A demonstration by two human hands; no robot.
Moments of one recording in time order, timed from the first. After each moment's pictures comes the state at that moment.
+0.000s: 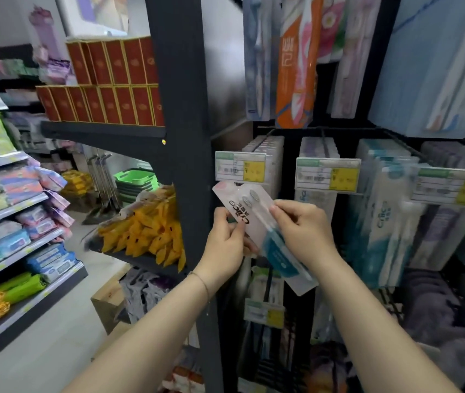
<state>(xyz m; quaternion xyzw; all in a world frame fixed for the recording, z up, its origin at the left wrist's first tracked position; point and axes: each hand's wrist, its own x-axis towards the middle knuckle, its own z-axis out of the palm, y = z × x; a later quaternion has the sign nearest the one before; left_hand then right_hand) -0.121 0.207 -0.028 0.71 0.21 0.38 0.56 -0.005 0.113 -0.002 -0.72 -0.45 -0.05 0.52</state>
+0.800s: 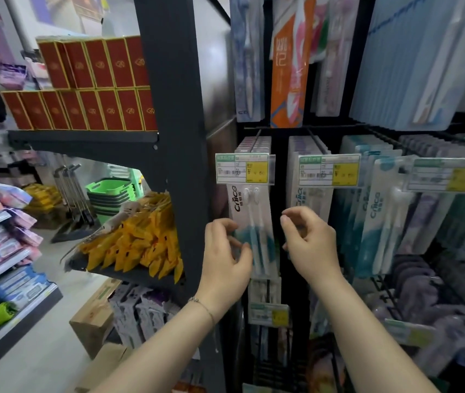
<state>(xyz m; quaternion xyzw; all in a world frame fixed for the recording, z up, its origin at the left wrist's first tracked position) -0.138 0.208 -0.048 0.79 0.18 0.45 0.37 -0.017 0.111 -0.032 -0.71 -0.37 -0.07 0.60</state>
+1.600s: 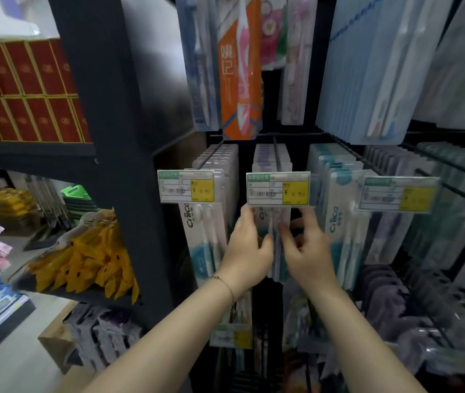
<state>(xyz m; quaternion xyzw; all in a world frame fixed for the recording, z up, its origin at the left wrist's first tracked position) -0.042 0.168 -0.013 0.84 0.14 0.32 0.42 0.049 0.082 -0.039 -0.68 -0.41 -0.13 0.59</state>
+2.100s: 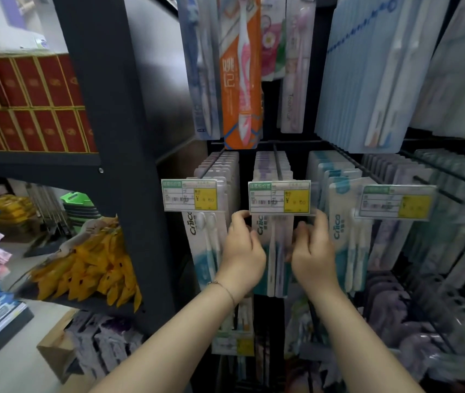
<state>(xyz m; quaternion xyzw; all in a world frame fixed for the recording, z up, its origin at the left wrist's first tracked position) -0.036 0.179 -0.016 0.80 0.19 0.36 0.44 0.053 0.088 -0.040 -0.68 -0.34 -0.11 0.65</state>
